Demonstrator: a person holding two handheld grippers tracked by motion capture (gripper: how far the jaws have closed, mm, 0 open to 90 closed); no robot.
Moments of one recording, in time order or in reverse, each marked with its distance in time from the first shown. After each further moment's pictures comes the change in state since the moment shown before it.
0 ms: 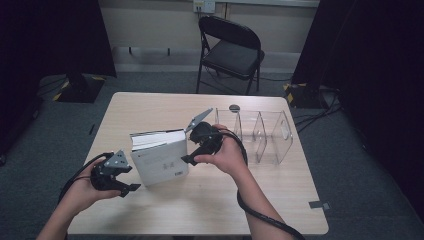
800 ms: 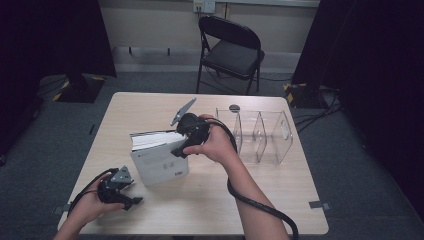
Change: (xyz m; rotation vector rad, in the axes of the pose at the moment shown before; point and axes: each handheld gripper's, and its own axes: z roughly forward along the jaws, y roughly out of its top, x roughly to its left) left arm -0.003 -0.049 0.055 0.022 -0.032 -0.028; right arm -0.001 0.040 0.009 0.035 0.032 -0.087
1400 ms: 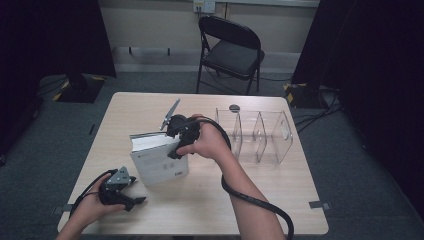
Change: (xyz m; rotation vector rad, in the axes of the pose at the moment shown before) left arm 0.003 -0.009 0.008 -0.126 -0.020 -0.002; right arm 0.007 0.020 0.012 0.135 0.040 -0.093
